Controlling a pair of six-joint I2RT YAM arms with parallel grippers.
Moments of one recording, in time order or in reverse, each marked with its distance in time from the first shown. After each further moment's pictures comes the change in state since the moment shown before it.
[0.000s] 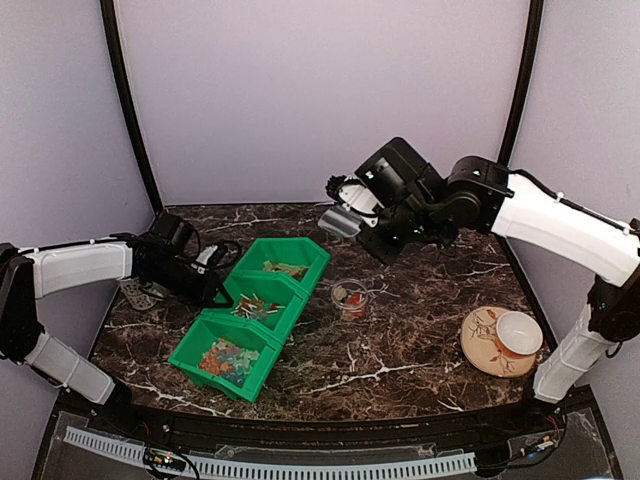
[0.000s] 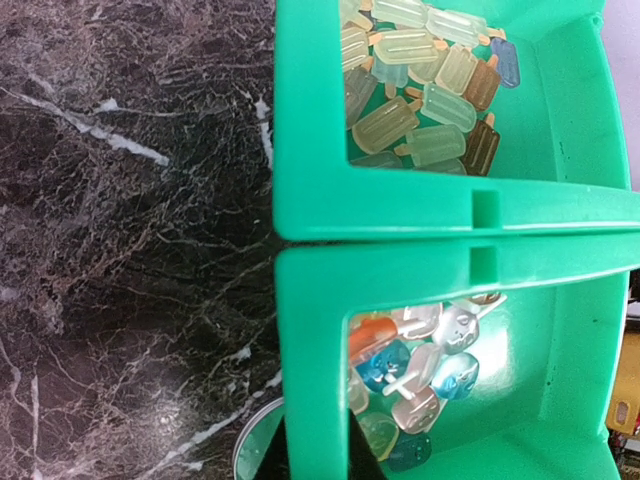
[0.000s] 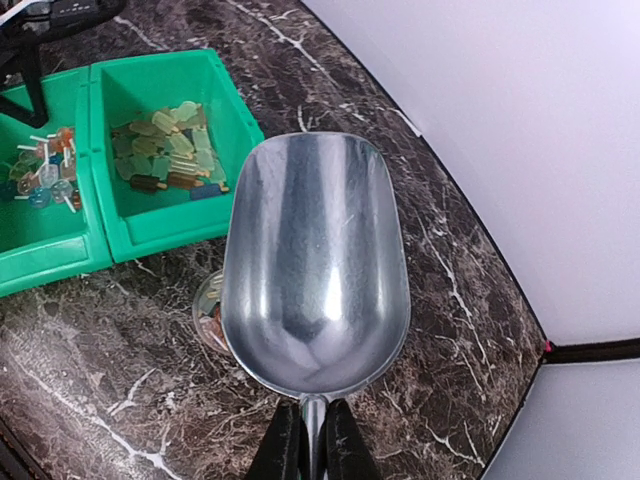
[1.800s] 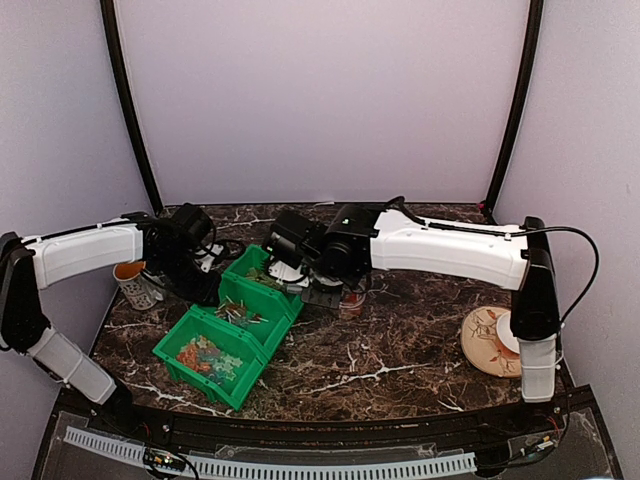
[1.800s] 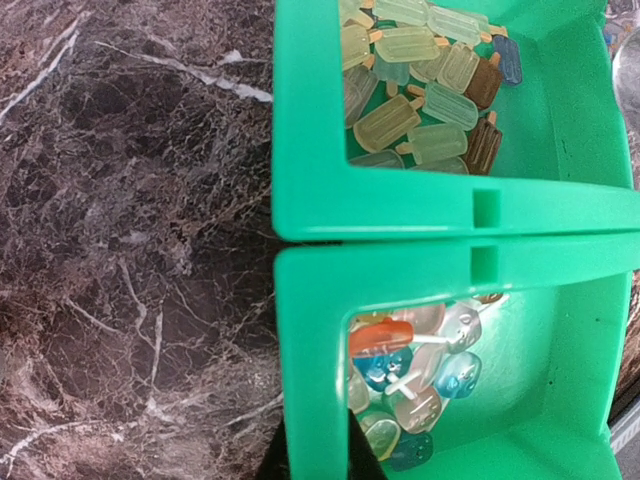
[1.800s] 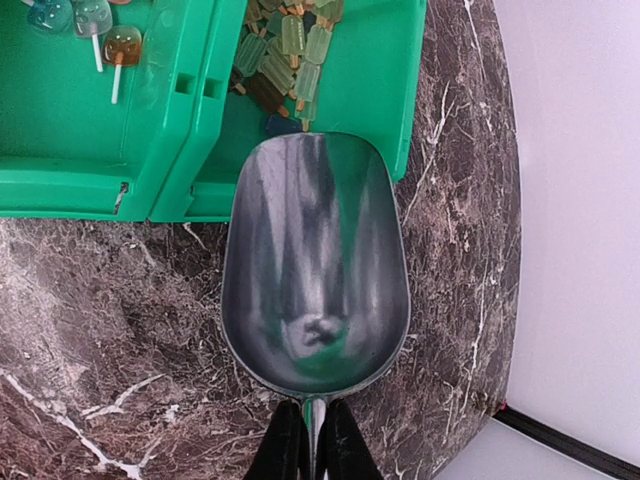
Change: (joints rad) left arm -0.123 0.064 0.199 -0.325 -0.418 0.076; right arm 0.113 0.488 0.270 -0.120 0.042 -0.217
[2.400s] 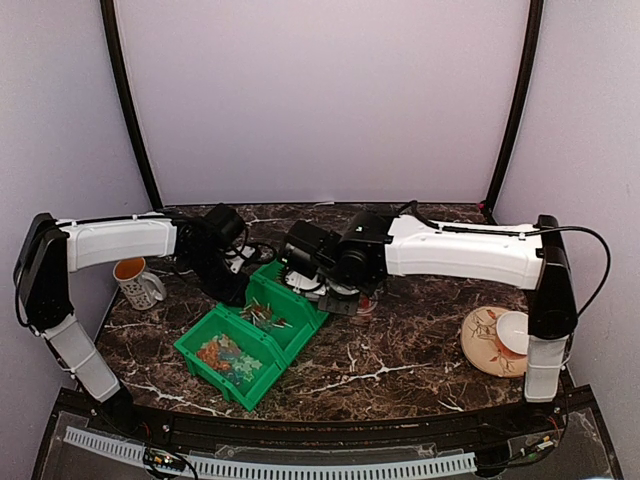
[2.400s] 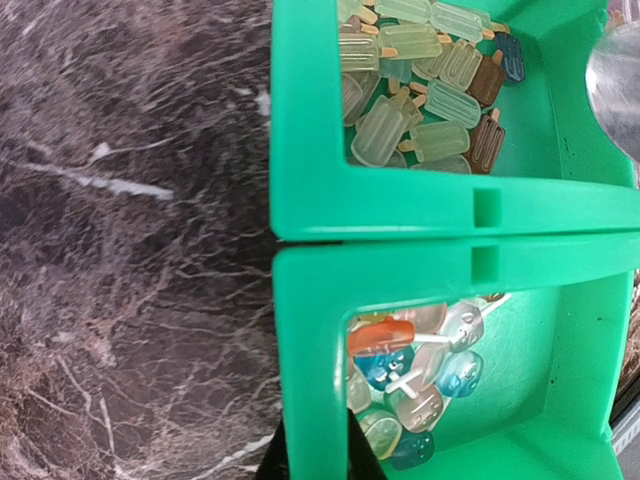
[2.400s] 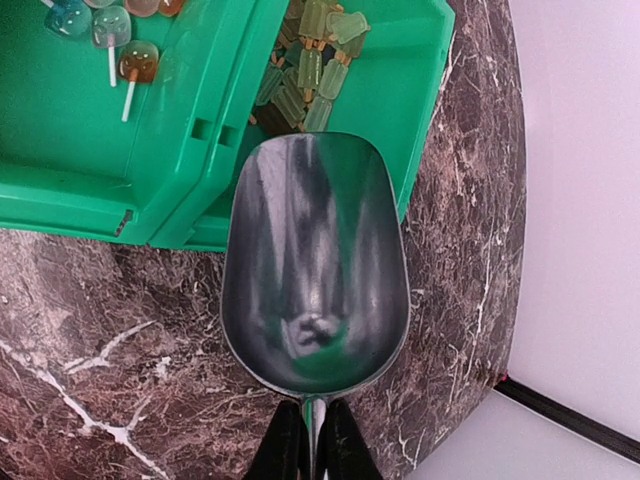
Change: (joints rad) left arm -0.107 0.190 0.131 0.032 0.013 0.034; right arm 0.000 -0.080 -0.141 -0.007 0.026 0.025
